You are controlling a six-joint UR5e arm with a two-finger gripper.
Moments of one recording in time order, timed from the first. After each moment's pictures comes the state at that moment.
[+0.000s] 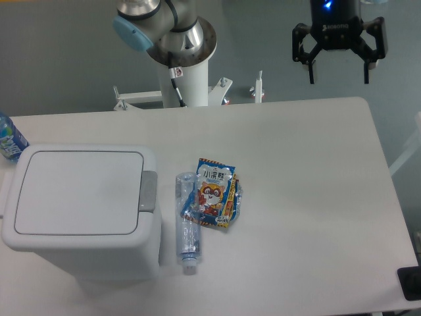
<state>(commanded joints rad) 2.84 -1.50 -1.63 -1.06 1.38 1.26</state>
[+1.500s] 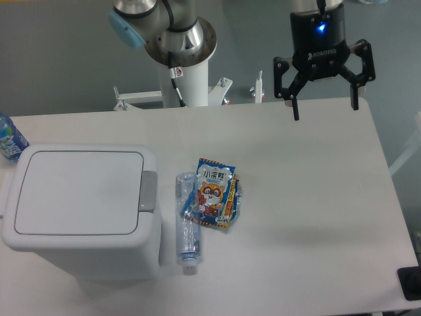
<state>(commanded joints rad) 2.68 -1.60 -1.53 -0.97 1.36 0.57</state>
